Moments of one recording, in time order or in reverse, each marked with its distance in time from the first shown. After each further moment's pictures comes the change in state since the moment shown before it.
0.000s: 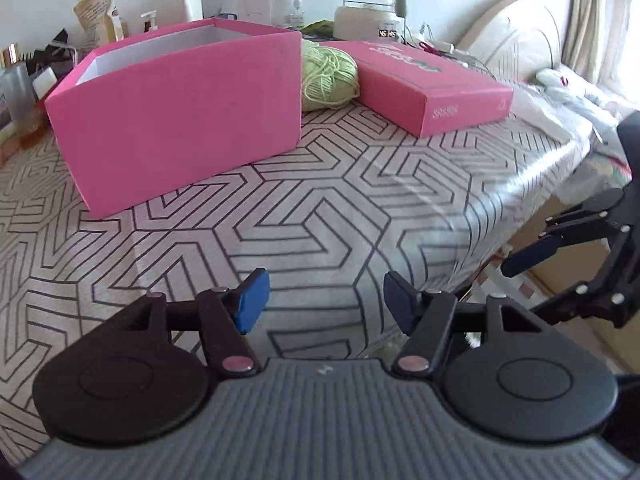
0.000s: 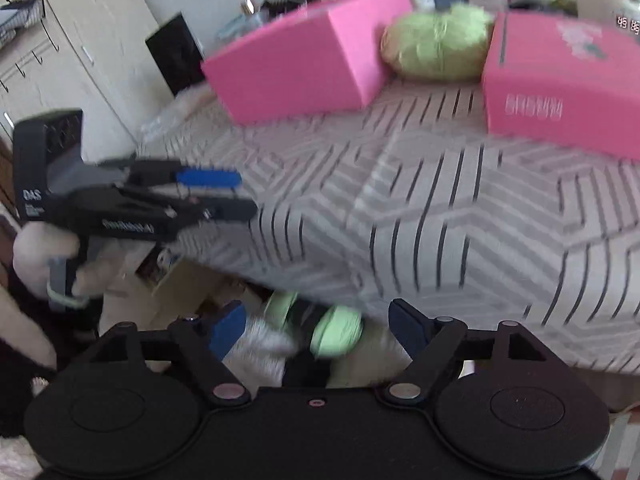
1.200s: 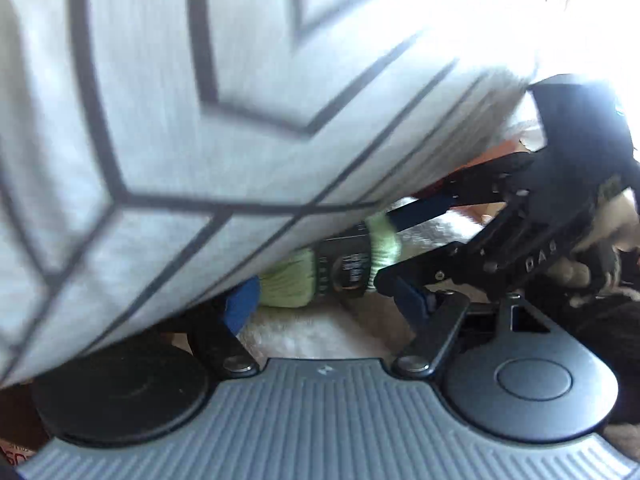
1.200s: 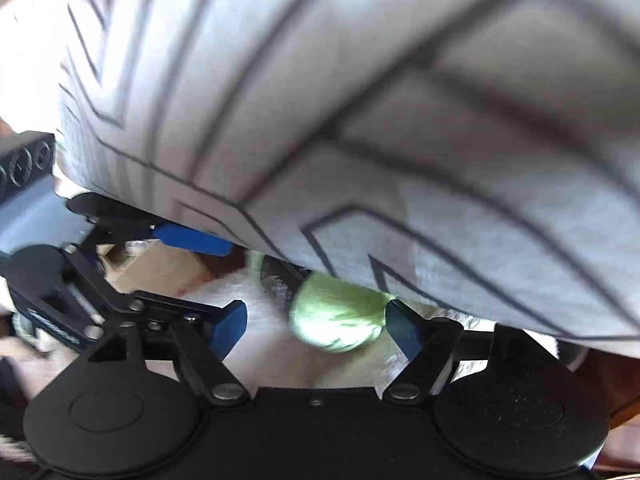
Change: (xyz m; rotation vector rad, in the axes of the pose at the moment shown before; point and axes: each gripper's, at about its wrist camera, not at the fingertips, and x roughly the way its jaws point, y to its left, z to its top) left arm 0.129 0.049 -0.130 -0.062 0.022 -0.155; right arm 0.198 -0.020 -0.049 -0.177 -0.117 -0.051
